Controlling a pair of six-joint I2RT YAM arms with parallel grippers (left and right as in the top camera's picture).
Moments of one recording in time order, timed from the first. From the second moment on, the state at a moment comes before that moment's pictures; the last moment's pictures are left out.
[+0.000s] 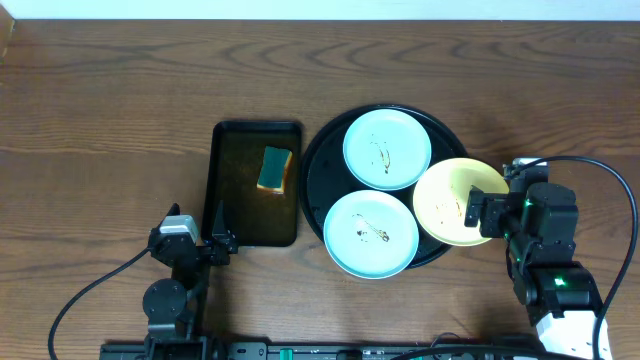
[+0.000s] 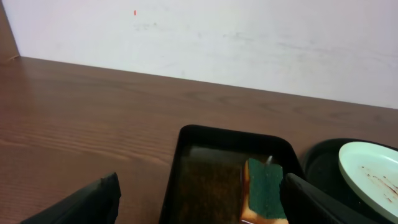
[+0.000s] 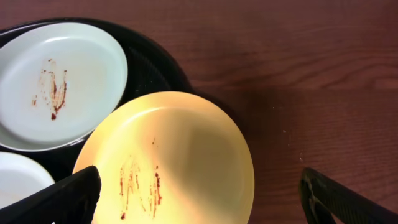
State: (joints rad) left arm 0.01 0.01 0.01 -0.11 0.02 -0.14; right arm 0.03 0.84 0.55 -0.42 0.07 0.04
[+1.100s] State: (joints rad) left arm 0.01 0.31 0.22 -0.31 0.04 -0.20; right arm 0.03 0.86 0.61 -0.53 0.05 0.04
